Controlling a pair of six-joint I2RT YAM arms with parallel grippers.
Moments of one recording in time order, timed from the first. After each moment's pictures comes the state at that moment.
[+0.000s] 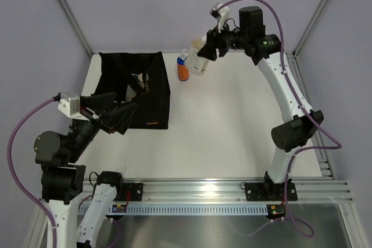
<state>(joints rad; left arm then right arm) -0.10 0.43 1.01 -0.35 0.49 -0.38 0.34 1.85 2.11 -0.73 -0.66 -0.18</state>
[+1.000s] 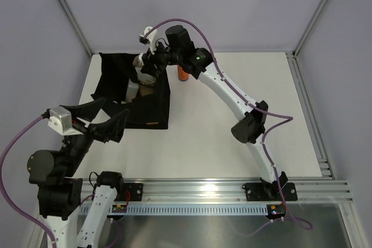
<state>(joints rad) -0.10 0.33 1.03 -0.38 0.40 -0.33 0.77 2.30 2.58 -0.58 -0.46 -0.18</state>
